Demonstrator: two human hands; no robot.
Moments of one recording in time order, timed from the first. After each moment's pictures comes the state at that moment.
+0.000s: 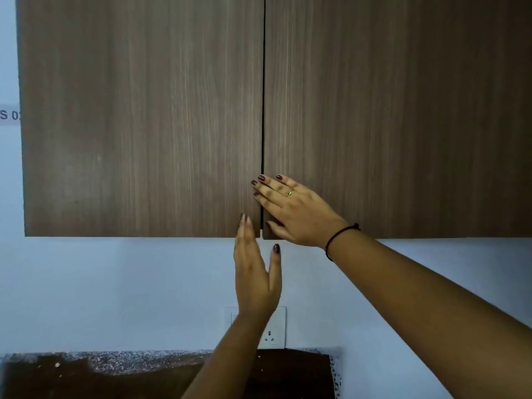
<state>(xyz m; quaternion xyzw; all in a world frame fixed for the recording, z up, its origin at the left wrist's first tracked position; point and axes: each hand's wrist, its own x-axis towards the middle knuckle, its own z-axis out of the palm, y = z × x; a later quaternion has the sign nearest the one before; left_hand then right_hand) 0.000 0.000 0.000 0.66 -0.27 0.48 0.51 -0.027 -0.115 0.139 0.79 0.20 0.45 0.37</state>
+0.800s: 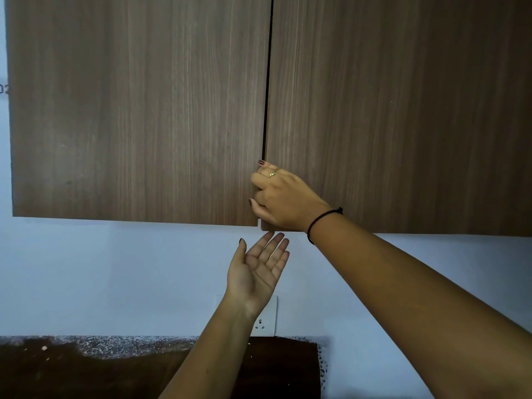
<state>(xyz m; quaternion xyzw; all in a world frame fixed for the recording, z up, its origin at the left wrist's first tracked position) -0.015 0.020 0.013 0.23 -0.17 -0.22 0.93 -0.022 -0.082 0.150 0.75 0.26 0.51 0.33</state>
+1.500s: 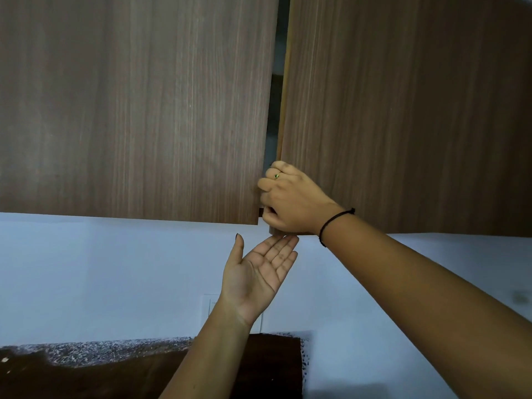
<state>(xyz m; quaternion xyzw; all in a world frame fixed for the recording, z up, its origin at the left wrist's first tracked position) -0.033 0.047 0.016 0.19 -0.24 -0.31 0.90 -0.060 -0.062 0.154 0.79 0.19 0.44 0.38</state>
